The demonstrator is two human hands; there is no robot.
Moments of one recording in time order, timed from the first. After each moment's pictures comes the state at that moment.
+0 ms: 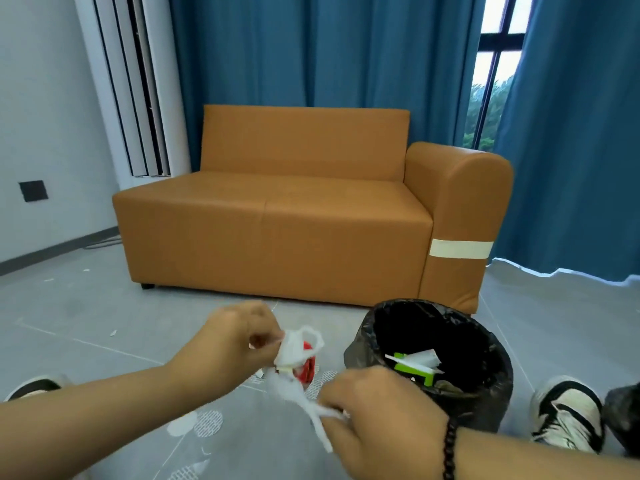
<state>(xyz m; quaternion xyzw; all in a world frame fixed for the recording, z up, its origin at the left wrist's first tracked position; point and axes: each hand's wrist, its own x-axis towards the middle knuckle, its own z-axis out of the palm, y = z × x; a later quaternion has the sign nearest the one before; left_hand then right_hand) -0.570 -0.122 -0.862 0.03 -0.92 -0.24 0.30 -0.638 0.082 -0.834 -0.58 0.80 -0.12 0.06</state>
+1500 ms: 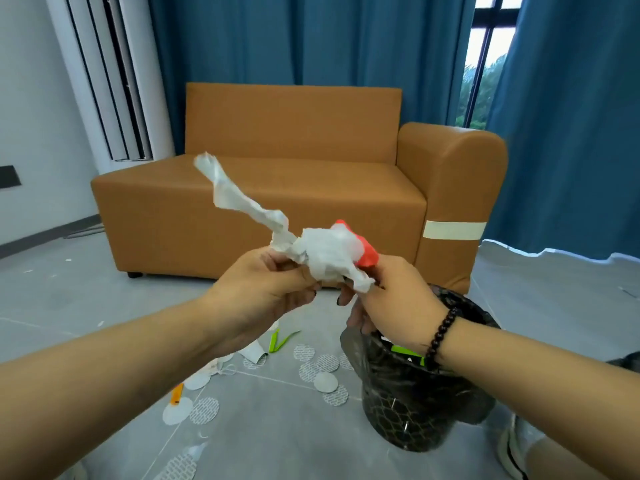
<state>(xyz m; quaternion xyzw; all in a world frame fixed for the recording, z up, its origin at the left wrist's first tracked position) -0.604 -0.087 -0.817 0.05 -0.65 -0.74 0.15 -0.697 0.055 -0.818 -0.41 0.78 -0.47 0.07</state>
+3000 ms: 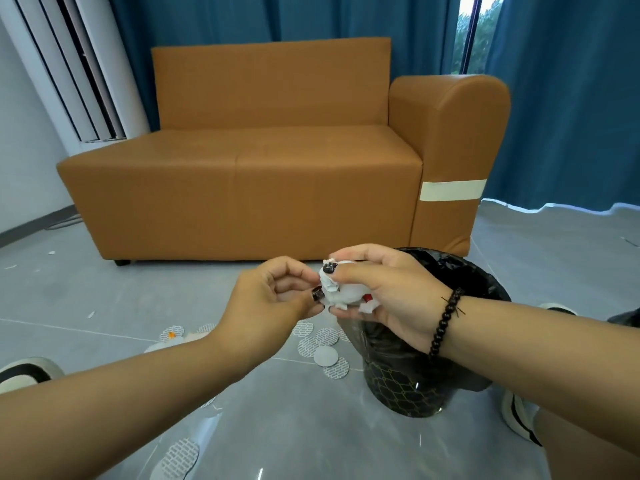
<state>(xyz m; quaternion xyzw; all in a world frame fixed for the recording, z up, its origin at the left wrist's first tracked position) -0.626 -0.079 -0.873 0.13 -0.73 -0.64 0.23 -0.717 0.051 -0.850 -0.19 0.62 -0.69 0.32</state>
